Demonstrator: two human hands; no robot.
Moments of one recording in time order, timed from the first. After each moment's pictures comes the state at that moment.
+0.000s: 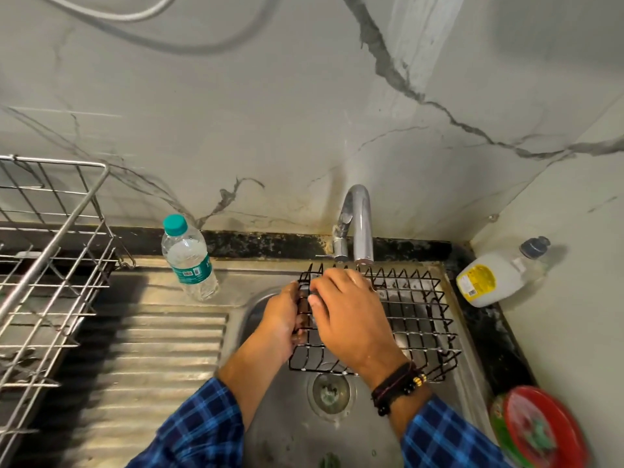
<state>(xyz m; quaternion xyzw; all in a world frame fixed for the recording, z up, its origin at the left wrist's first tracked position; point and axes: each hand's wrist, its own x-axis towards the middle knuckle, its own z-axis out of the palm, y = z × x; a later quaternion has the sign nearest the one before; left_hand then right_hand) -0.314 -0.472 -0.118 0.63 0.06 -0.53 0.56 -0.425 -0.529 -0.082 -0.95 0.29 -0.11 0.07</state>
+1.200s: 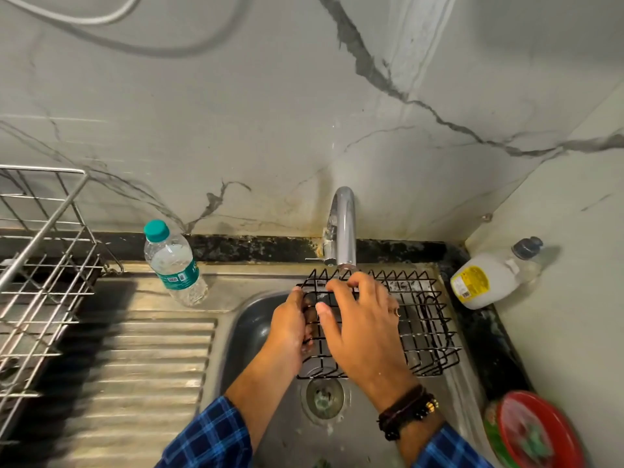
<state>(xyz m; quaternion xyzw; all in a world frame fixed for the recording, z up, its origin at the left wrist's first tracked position) -0.344 -0.489 -0.118 0.62 0.09 -0.53 0.57 -0.458 -0.533 -0.086 -0.91 0.40 -0.09 0.10</state>
